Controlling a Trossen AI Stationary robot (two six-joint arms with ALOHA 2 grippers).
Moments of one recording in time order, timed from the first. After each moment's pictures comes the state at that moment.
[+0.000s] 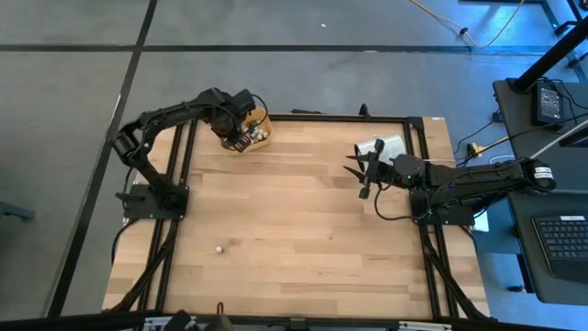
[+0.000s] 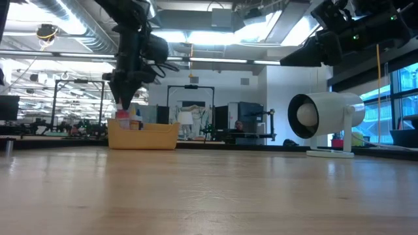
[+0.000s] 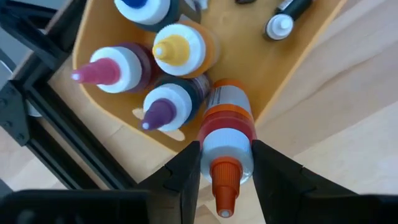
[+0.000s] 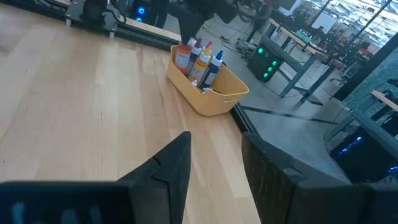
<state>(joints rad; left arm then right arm) 0.73 1.61 1.28 -1.18 -0.16 -0.20 -0.06 0.86 0.39 0.25 0.34 -0.35</state>
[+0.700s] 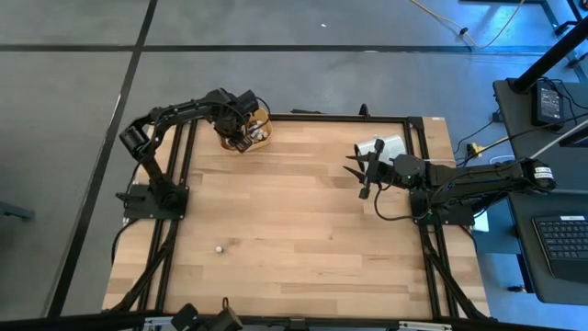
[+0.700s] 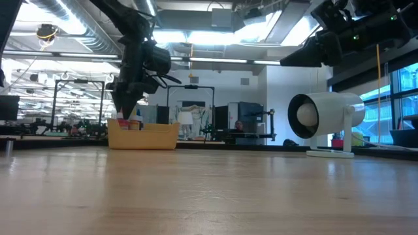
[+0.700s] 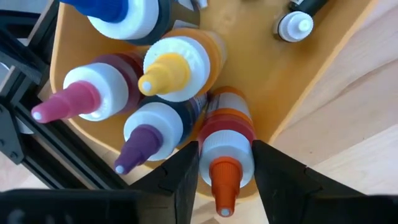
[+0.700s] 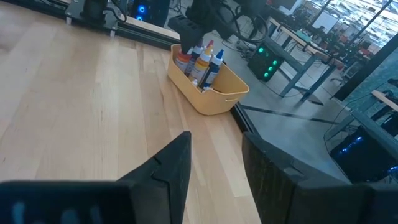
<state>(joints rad) 0.76 1.70 1.28 -1.14 -0.16 -0.12 -0.06 0.86 0.39 0.25 0.34 -0.35</state>
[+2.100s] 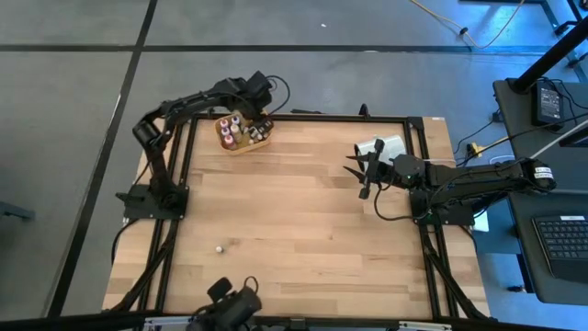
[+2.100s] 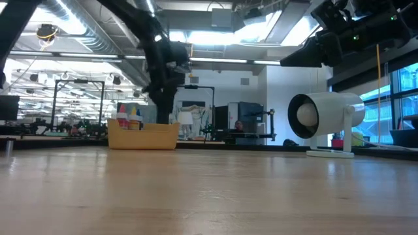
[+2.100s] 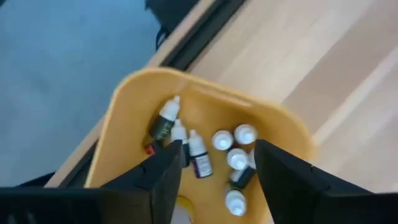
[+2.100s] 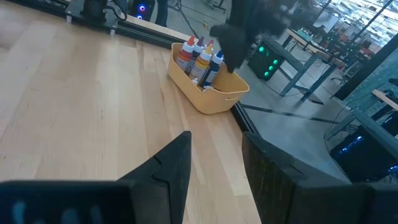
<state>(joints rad) 0.76 1.82 1.48 -0.84 -0.05 0.04 -0.06 0.86 0.39 0.24 0.34 -0.35</state>
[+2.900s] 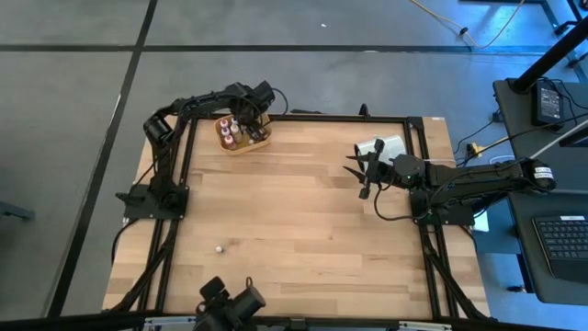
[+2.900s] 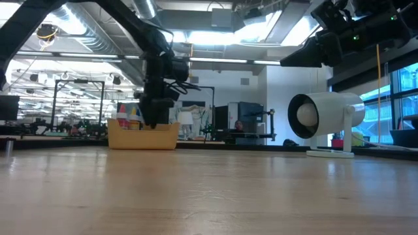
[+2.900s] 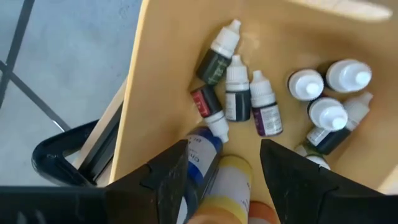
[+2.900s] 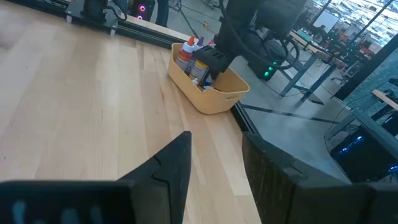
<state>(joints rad) 0.76 1.93 1.48 -0.97 -0.27 0.05 -0.06 0.86 0.39 0.24 0.34 -0.35</state>
